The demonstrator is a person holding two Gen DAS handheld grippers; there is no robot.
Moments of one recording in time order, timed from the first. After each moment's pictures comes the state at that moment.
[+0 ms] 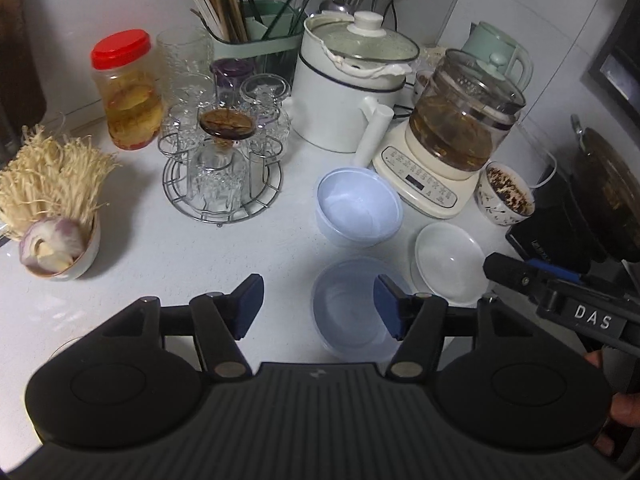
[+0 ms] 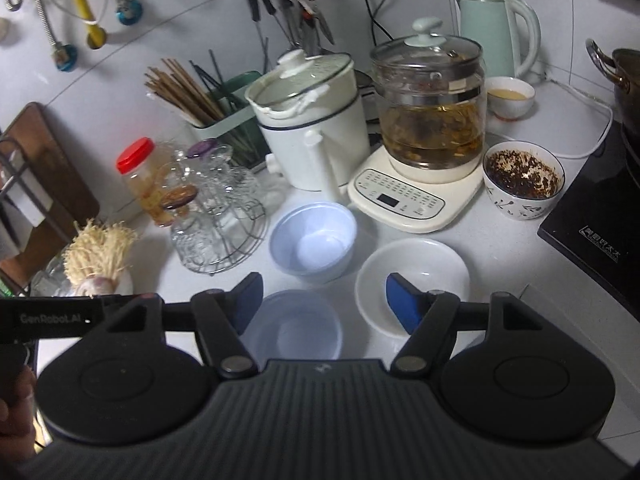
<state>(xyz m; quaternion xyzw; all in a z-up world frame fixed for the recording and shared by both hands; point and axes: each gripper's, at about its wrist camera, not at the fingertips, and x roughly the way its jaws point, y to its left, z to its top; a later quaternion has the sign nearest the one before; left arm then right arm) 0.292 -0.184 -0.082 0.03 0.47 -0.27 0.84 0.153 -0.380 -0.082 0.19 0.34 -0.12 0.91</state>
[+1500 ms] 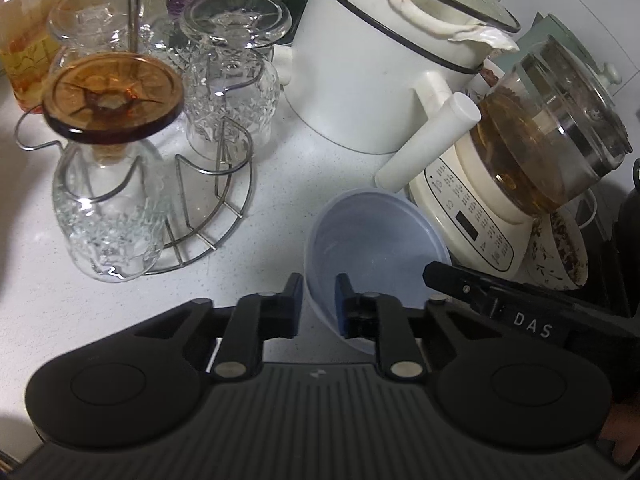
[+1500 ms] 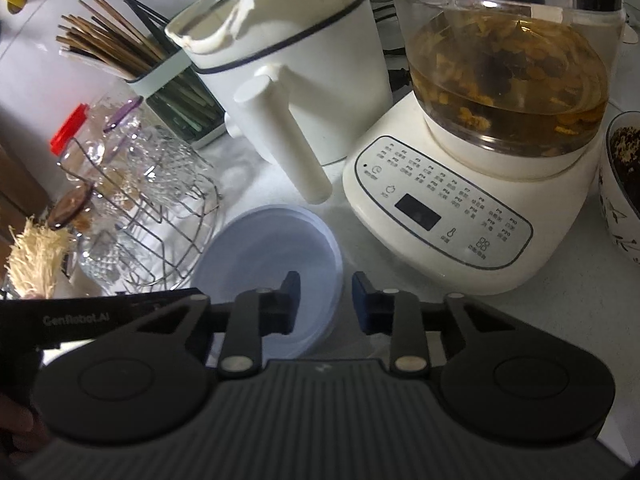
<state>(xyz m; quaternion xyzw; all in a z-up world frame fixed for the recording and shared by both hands) 0.435 -0.268 -0.199 -0.04 0.53 -0.26 0.81 0.307 -0.453 -0.191 0.22 0.43 -0.04 0.88</state>
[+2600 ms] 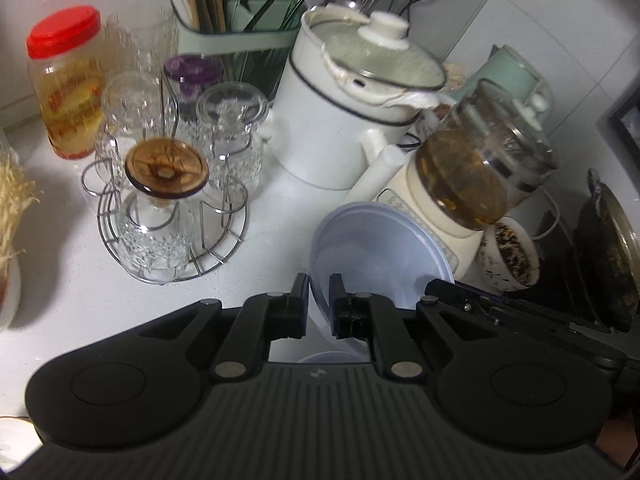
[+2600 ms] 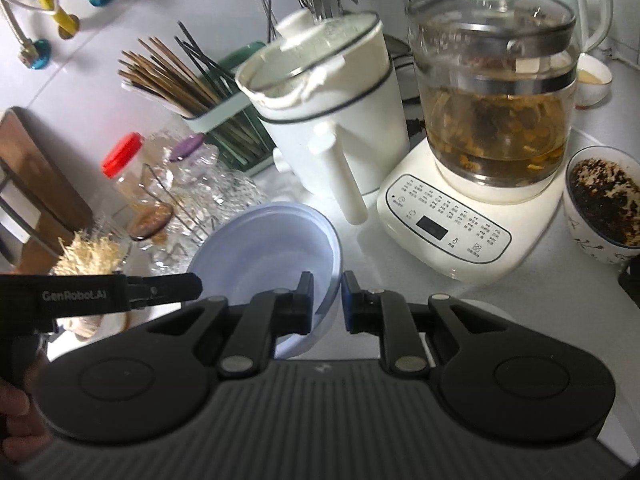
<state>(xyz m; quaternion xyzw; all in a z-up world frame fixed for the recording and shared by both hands) 0.384 -0.231 -0.108 -0.04 0.48 -0.28 0.83 0.256 -0.425 -0.120 0.22 0.38 -0.05 0.90</state>
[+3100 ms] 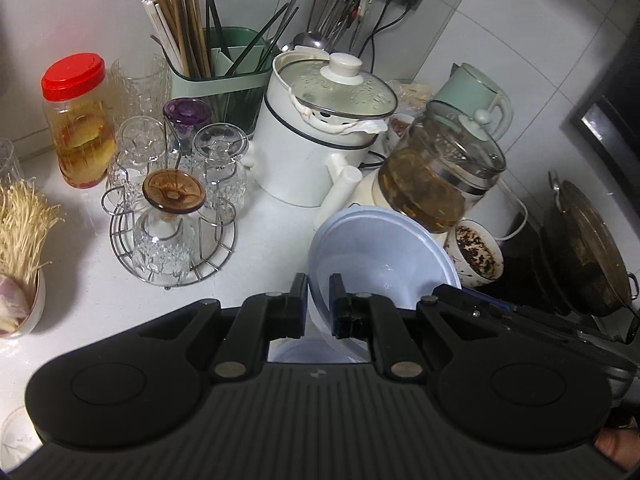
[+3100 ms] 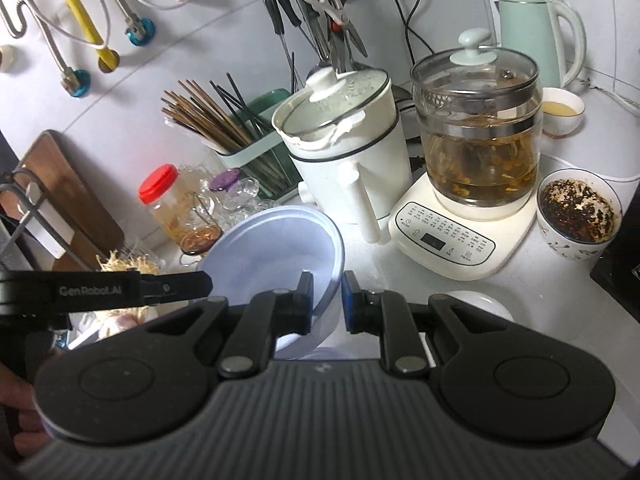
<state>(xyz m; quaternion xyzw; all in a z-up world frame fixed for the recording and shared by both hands) 0.337 -0.206 -0.062 -0.04 0.44 -0.31 0.84 0.200 -0.398 -0.074 0.22 0.32 -0.06 0.92</state>
